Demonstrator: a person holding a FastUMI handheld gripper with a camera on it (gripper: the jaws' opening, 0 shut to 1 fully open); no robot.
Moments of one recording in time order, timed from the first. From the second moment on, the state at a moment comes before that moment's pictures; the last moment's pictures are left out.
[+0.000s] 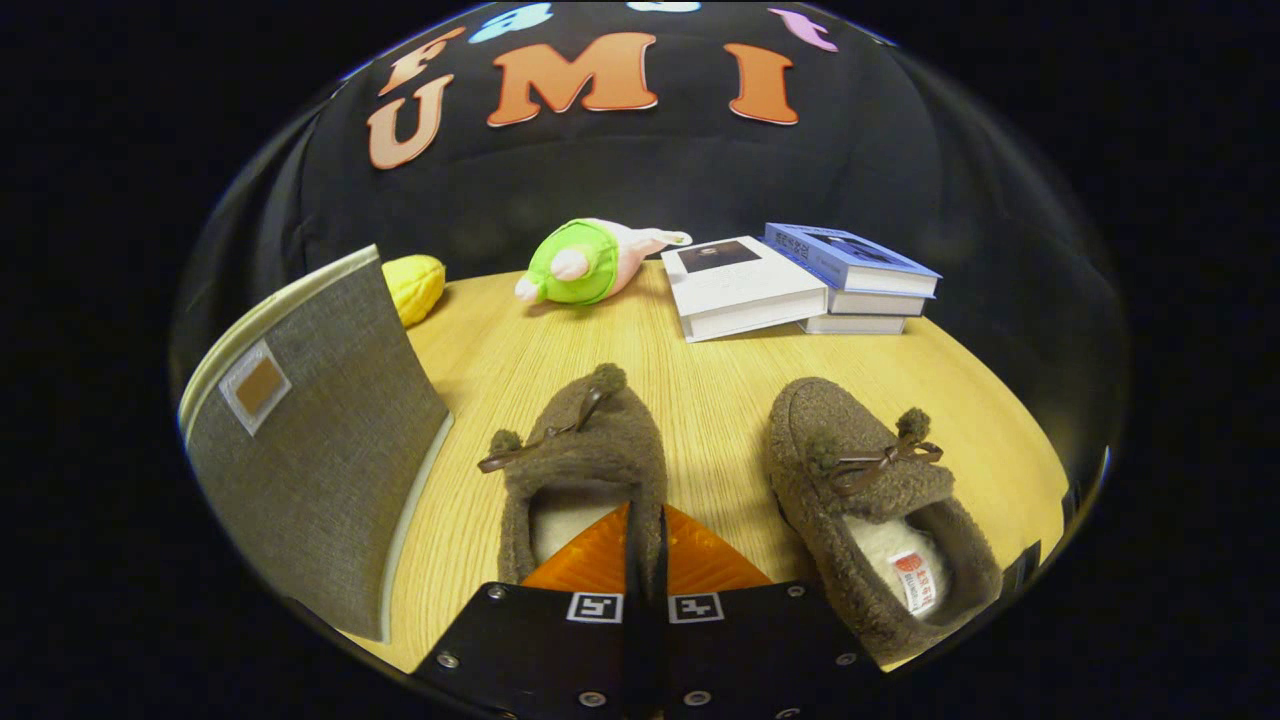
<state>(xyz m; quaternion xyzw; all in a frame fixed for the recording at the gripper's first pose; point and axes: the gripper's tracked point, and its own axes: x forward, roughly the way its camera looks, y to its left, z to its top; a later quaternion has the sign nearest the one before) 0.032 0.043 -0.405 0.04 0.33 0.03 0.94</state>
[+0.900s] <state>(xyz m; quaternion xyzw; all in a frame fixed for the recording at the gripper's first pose) 0.023 0.118 -0.229 0.15 0.21 0.05 0.96</state>
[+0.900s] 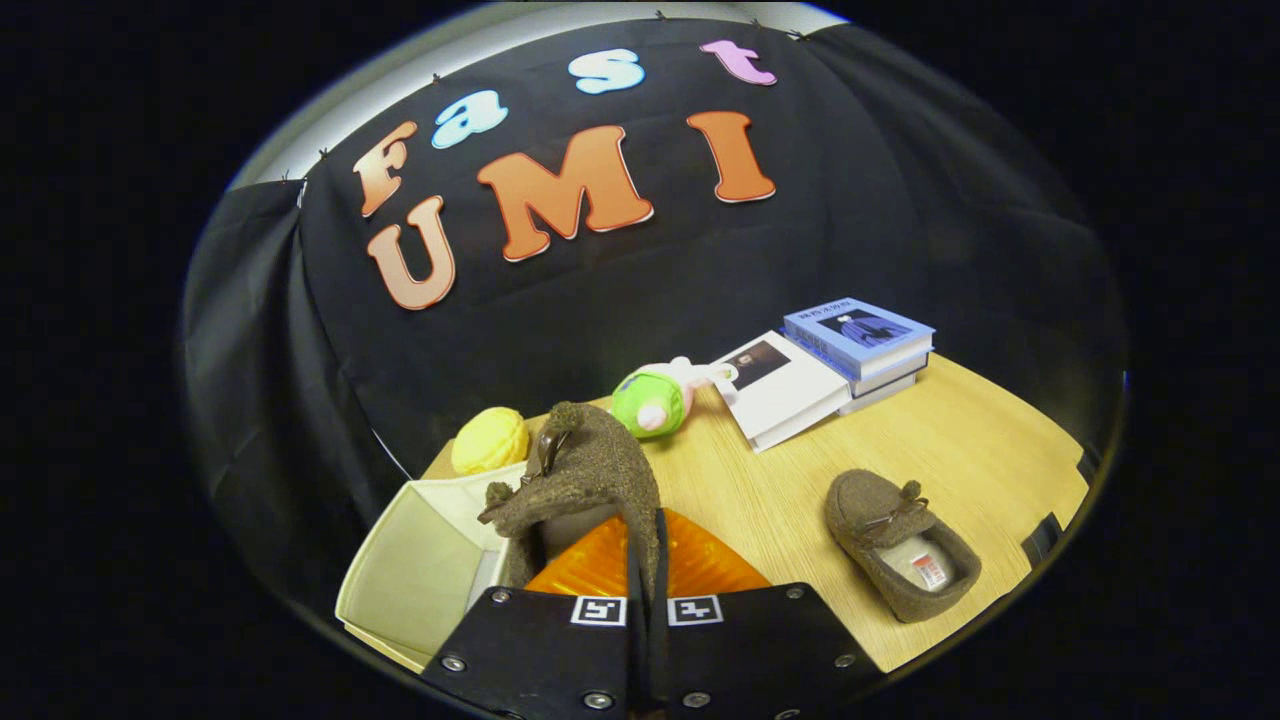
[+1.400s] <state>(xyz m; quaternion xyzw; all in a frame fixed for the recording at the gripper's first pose) 0.001 0.257 -0.225 0.18 0.22 0.13 0.95</state>
